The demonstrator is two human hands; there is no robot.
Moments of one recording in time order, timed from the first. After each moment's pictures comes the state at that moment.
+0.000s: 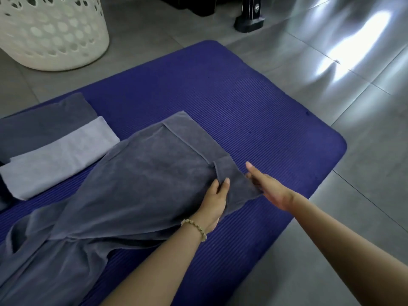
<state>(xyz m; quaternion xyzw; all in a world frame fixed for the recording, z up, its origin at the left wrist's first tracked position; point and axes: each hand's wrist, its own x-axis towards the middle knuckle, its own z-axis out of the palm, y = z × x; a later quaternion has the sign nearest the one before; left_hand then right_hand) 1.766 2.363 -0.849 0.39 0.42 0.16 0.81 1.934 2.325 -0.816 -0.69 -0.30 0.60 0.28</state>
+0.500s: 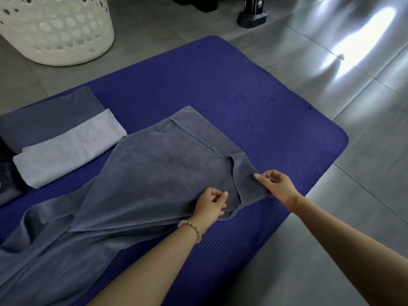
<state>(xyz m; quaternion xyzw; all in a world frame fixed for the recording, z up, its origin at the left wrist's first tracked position) 1.736 2.345 -0.859 0.47 0.52 0.11 0.71 1.938 2.292 -0.841 -0.79 -0.24 0.44 0.35</state>
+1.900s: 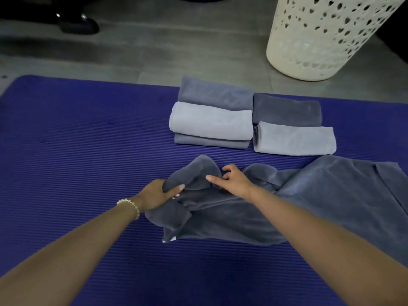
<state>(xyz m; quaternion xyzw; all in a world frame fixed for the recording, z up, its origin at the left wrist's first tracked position) 1.163 2.316 -0.835 0.48 0.72 0.12 0.48 1.394 2.419 -0.836 -0.56 -0.62 0.55 0.04</state>
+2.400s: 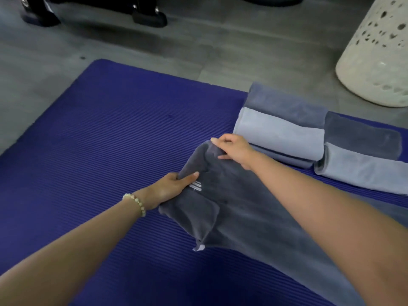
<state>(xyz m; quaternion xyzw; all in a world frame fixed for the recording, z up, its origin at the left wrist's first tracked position) 1.078 2.274 -0.800 0.29 0.70 0.29 0.59 1.209 2.444 -0.796 -0.45 -0.64 0.61 0.11</state>
